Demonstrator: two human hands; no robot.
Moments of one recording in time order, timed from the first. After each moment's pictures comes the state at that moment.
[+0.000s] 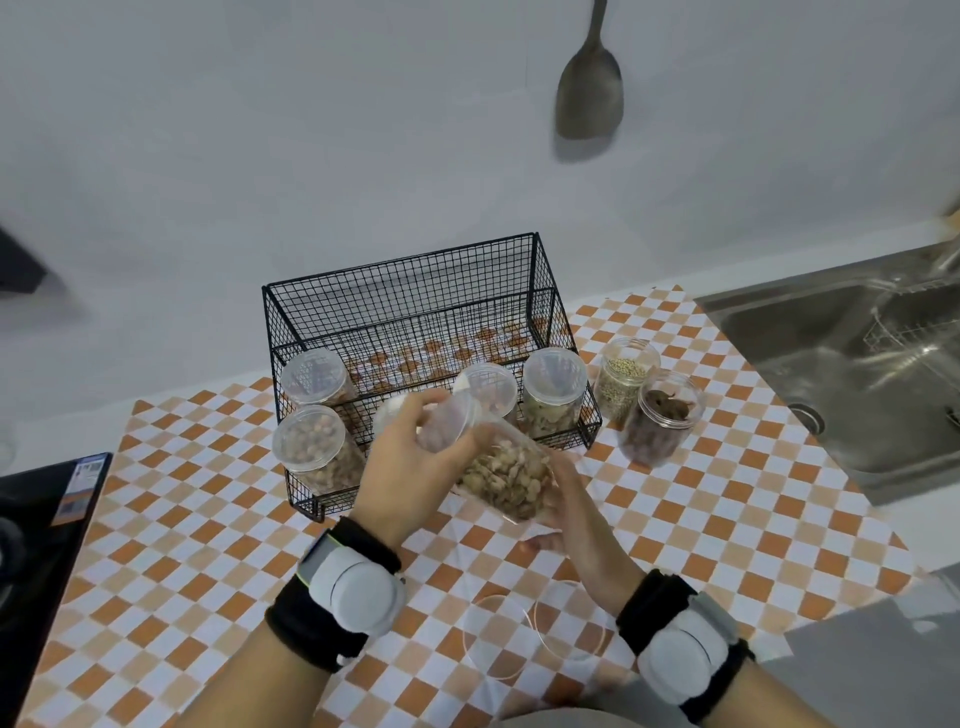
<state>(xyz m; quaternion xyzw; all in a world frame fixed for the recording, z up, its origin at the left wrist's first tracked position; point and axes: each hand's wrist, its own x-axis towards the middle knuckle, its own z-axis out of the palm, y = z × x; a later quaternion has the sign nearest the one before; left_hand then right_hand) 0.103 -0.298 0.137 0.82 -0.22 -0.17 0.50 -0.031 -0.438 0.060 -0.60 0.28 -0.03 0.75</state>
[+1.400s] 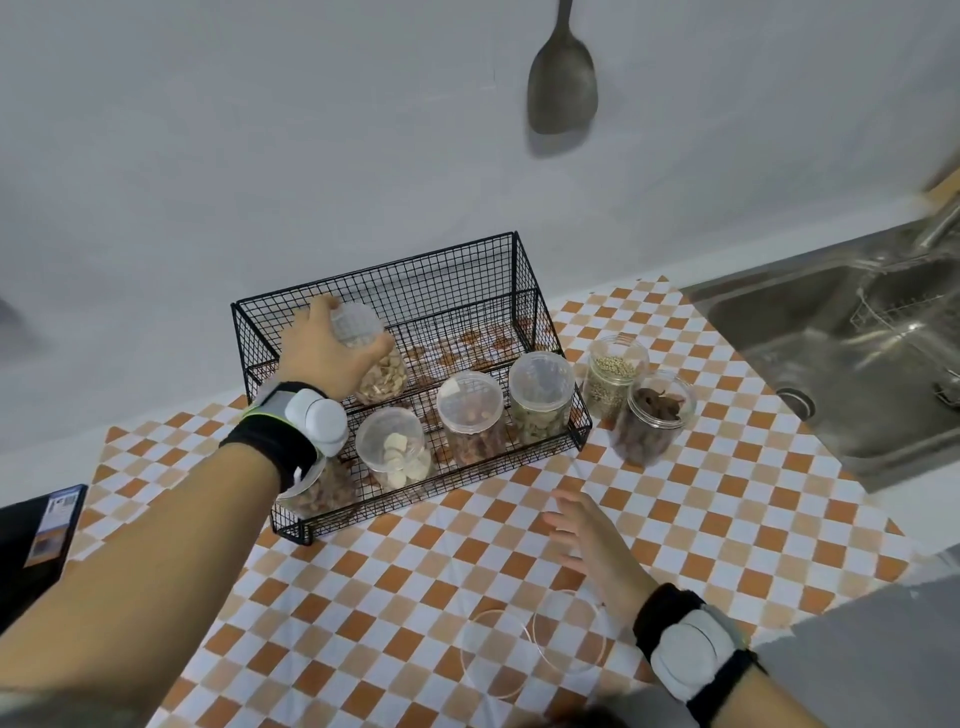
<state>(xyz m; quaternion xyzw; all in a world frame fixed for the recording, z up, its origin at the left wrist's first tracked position) 0.271 -0.326 0.139 0.94 -0.21 0.02 0.26 -0.038 -0.470 0.013 -0.56 0.41 0.04 0.72</state>
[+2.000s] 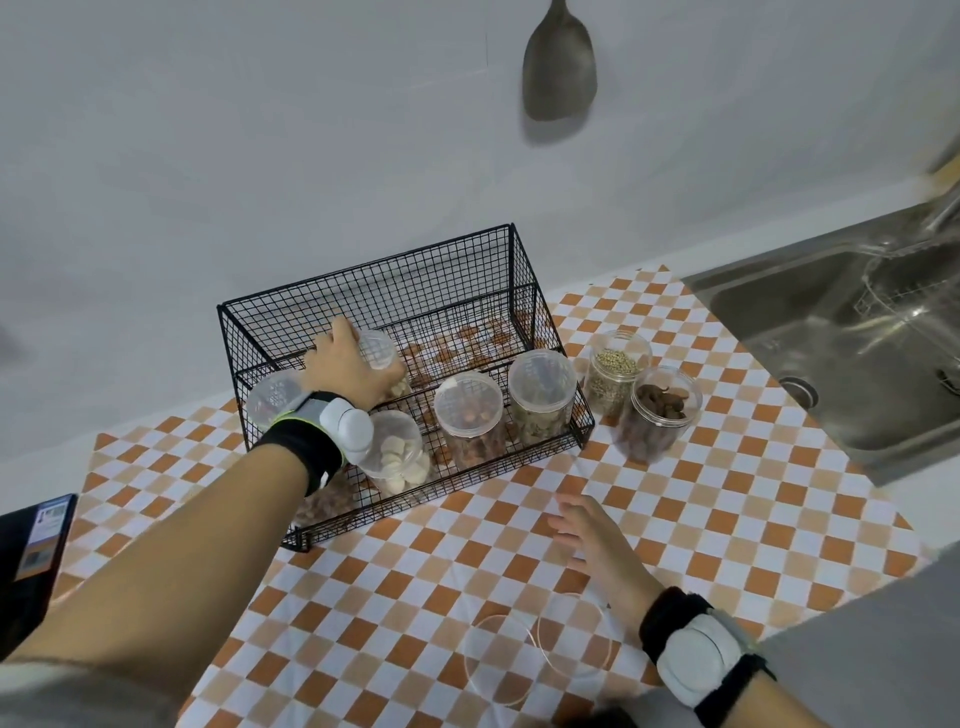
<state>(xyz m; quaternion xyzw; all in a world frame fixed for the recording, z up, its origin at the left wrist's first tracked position) 0.277 -0.349 0.094 0.97 -0.19 0.00 0.16 -0.035 -0.472 0.001 -0.58 0.42 0.05 0.69</state>
